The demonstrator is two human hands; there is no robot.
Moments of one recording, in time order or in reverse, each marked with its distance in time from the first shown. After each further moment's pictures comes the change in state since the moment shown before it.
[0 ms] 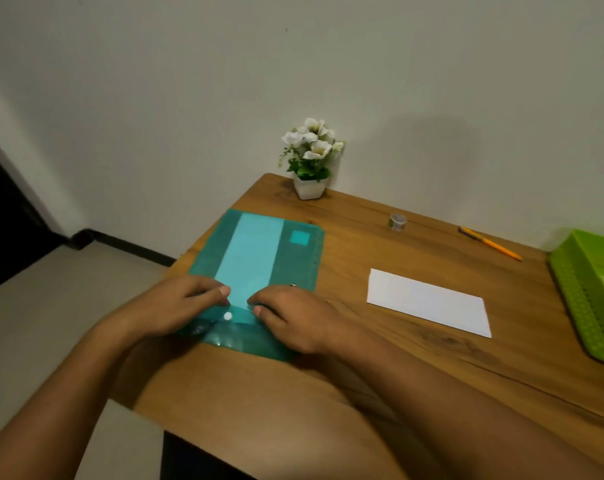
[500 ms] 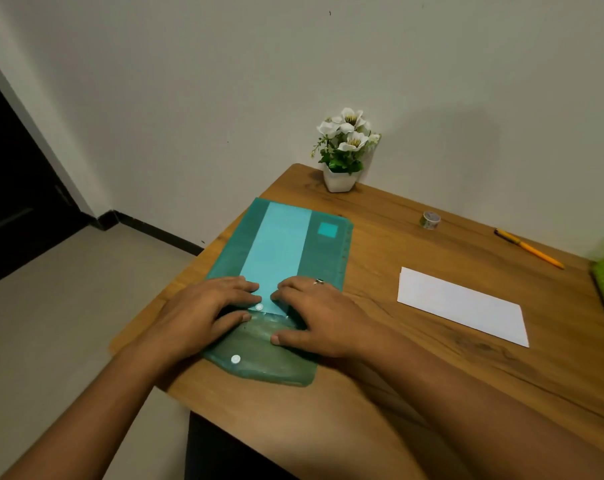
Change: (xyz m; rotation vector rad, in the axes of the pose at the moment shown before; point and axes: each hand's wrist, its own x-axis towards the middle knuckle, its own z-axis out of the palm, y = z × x) left_hand -0.021 -0.029 0.029 0.358 0.179 0.237; right_hand 0.004 -0.001 0.012 -0.153 -0.005 -0.112
